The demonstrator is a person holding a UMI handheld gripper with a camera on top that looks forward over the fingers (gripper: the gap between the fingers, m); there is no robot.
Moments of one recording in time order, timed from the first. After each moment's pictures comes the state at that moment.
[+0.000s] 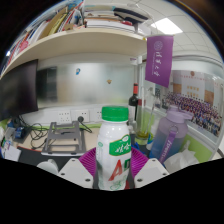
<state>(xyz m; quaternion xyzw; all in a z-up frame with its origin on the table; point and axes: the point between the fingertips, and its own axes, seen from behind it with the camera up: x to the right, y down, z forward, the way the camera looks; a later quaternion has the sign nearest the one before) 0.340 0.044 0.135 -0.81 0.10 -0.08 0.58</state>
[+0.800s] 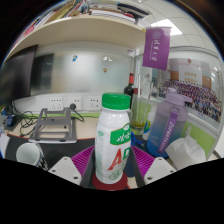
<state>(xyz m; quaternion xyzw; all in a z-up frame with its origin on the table) 0.356 0.041 0.070 -0.81 0.11 -0.13 0.56</state>
